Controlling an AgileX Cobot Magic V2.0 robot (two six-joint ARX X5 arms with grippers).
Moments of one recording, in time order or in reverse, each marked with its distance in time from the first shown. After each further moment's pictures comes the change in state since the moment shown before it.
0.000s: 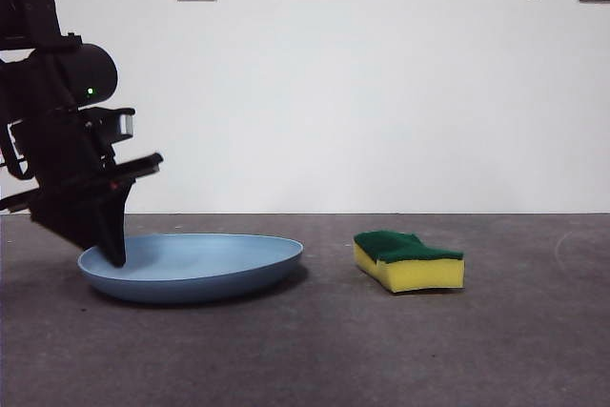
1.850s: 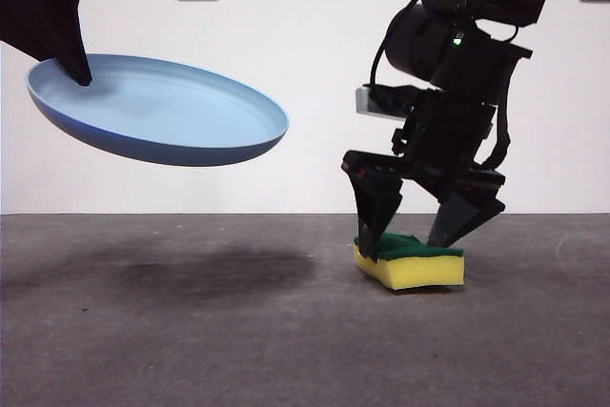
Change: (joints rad) left arm -0.012 -0.510 0.003 -0.229 -0.020 0.041; right arm 0.378 0.790 0.141 0.227 0.218 -0.054
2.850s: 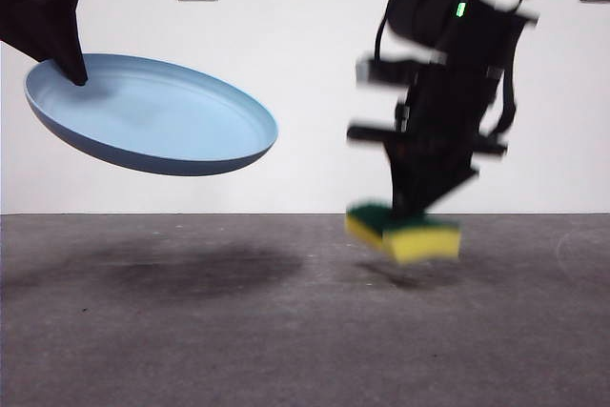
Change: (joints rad) left arm 0.000 0.000 0.000 0.031 -0.062 0.019; right arm 0.015 -0.097 0.006 -0.044 0.041 -0.029
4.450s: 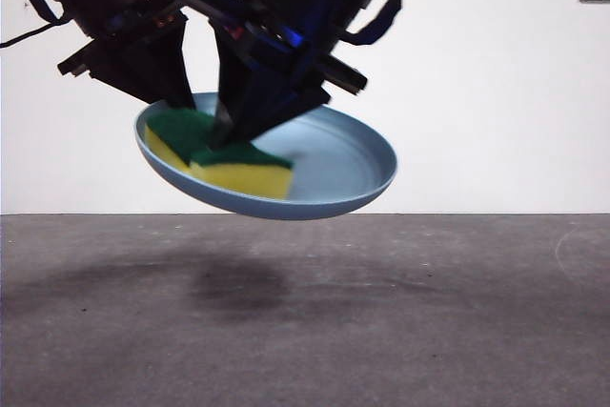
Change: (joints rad) left arm -0.198 0.154 -0.004 0.123 0.130 -0.056; right arm 0.384 -0.105 0.002 0.053 -0.048 0.093
